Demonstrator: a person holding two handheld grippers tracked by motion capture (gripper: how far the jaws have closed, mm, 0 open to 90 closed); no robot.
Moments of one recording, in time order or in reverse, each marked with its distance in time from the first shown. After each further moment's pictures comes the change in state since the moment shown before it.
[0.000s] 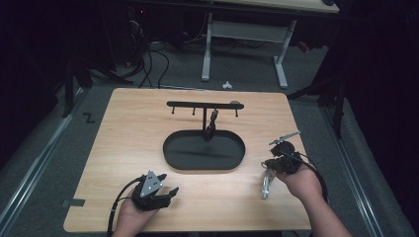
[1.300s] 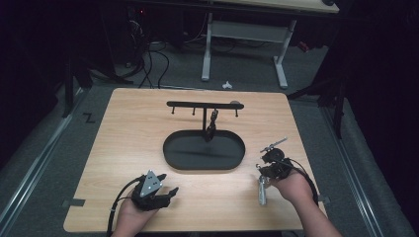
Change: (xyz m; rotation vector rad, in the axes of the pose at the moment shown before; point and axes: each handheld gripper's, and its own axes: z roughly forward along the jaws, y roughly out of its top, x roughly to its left) left arm 0.001 0.000 0.000 0.007 -0.001 0.003; right arm 0.008 -0.003 0.026 0.069 0.005 -0.023
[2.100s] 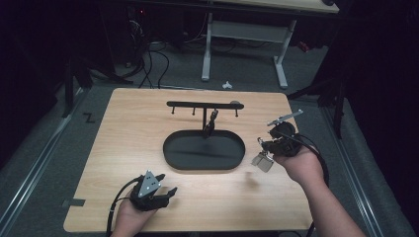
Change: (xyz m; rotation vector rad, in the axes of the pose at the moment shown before) left arm 0.002 -0.002 -0.004 -0.009 0.008 -0.013; right arm 0.003 0.047 -0.086 -0.172 -0.009 -0.019
